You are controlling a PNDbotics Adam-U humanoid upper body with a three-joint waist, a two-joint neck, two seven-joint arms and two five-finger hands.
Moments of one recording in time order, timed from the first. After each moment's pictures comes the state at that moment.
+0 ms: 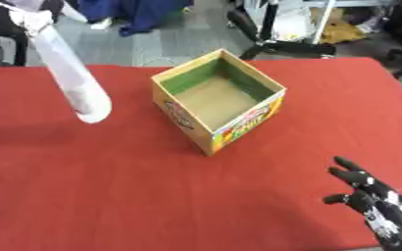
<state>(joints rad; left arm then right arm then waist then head) -0.90 0.91 -0.26 -1.56 -0.23 -0.04 -0.34 0.13 -0.12 -0.02 -1.88 -0.14 -0.20 0.49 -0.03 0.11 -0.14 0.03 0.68</state>
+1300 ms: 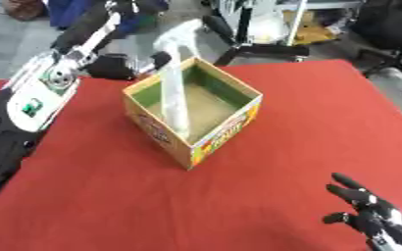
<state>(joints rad) -0.90 0.65 -0.37 -1.39 -0.46 -0.25 -0.06 0.06 -0.11 0.02 -1.88 -0.17 -0.17 0.53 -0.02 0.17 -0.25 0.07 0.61</state>
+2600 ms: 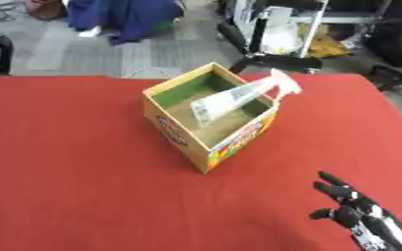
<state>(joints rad) 0.02 0.42 0.18 -1.97 -0.04 -0.03 0.36 0.11 -0.10 -0.02 -1.88 -0.14 -0.19 0.48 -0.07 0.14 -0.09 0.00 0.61</state>
